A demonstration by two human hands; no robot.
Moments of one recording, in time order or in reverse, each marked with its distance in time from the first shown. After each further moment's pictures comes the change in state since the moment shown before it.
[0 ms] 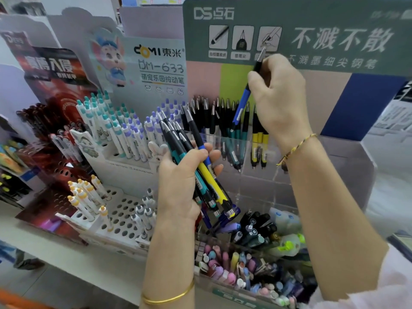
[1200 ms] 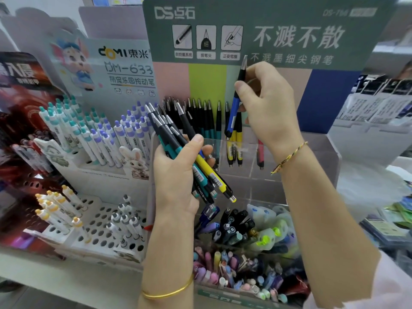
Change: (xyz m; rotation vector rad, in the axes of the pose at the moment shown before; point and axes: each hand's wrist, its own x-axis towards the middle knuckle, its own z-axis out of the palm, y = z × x) left_hand 0.000 -0.018 0.032 0.015 -0.039 0.050; right_hand -0.015 0.020 -0.030 0.119 -0.043 -0.002
